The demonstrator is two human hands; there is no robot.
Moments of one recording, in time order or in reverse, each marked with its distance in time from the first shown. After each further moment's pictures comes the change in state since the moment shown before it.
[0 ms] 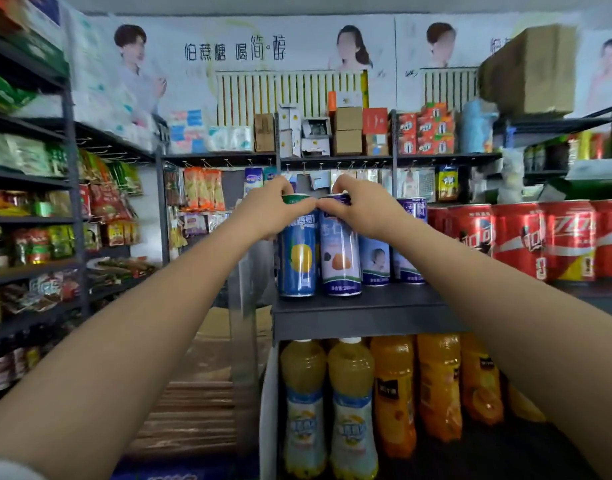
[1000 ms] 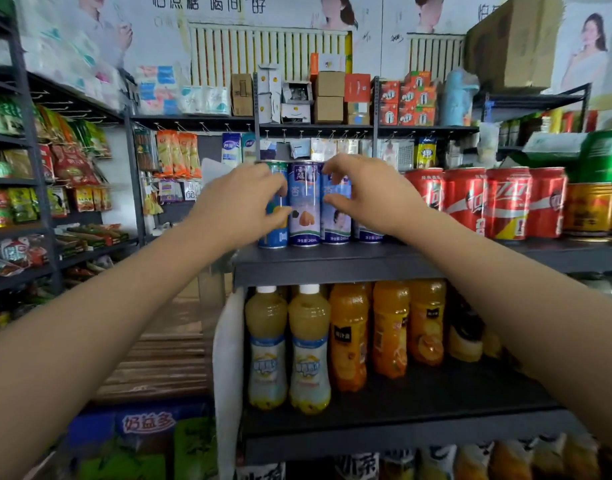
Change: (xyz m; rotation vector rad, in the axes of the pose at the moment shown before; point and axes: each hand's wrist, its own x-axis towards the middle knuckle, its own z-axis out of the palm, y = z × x) left_hand -0.072 0.019 0.006 0.459 0.067 0.387; right_hand -0.071 0.021 -0.031 -0.231 0.059 -0.218
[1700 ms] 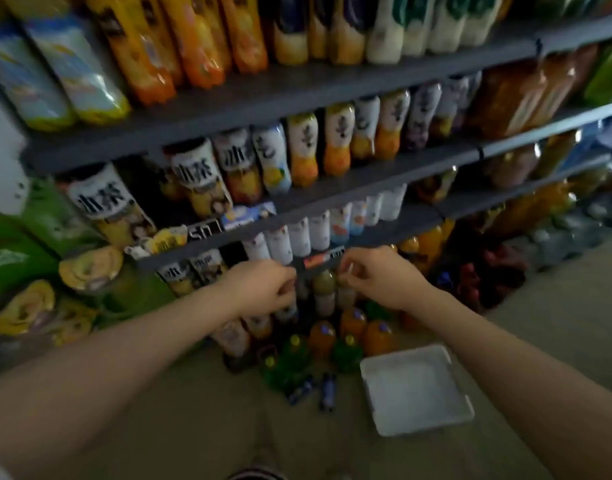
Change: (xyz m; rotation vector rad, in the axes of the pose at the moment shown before) left_hand -0.303 0.329 0.152 -0.396 -1.133 0.437; right_hand -0.520 0.023 0.028 0.339 -0.847 0.712
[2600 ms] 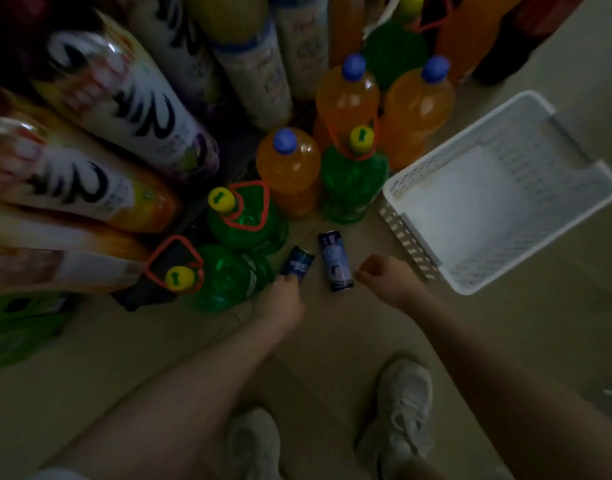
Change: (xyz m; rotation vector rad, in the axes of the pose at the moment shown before) left_hand 0.262 -0.038 0.648 -0.162 -0.483 -0.137; right_hand 0.065 0.279 0.630 0.564 -0.210 0.937
